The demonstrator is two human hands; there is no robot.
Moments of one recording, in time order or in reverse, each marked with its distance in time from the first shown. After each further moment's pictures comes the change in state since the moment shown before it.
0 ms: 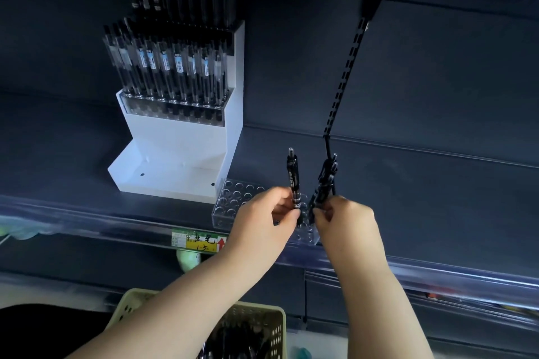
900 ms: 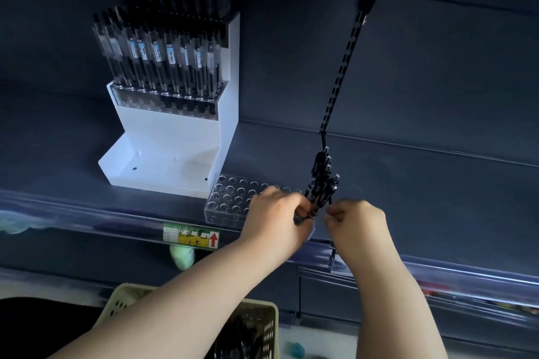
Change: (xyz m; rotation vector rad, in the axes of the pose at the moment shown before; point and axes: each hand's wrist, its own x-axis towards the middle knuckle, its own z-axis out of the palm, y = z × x) left_hand 0.011 0.006 0.028 0.311 -0.080 0.173; right_hand 0.004 0.022 -0.011 0.079 -0.070 0.082
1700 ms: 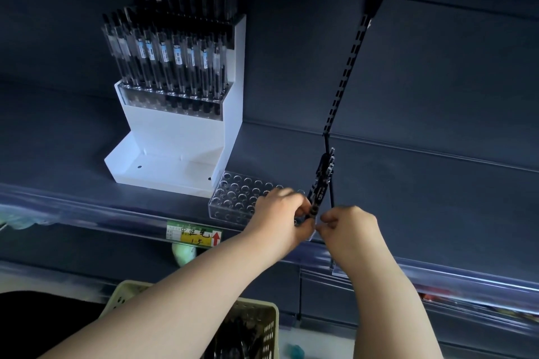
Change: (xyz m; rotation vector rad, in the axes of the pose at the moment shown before) left_hand 0.008 -0.007 0.004 0.011 -0.152 -0.026; right_hand -0.005 -0.008 0.003 -0.065 -0.134 0.034
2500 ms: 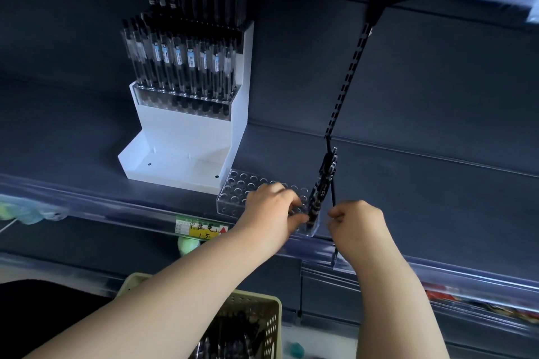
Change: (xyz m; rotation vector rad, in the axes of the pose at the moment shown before) left_hand -0.011 -0.013 -0.014 0.197 -0.002 -0.046; right_hand -0.008 -0.004 -0.009 -0.053 0.055 -0.001
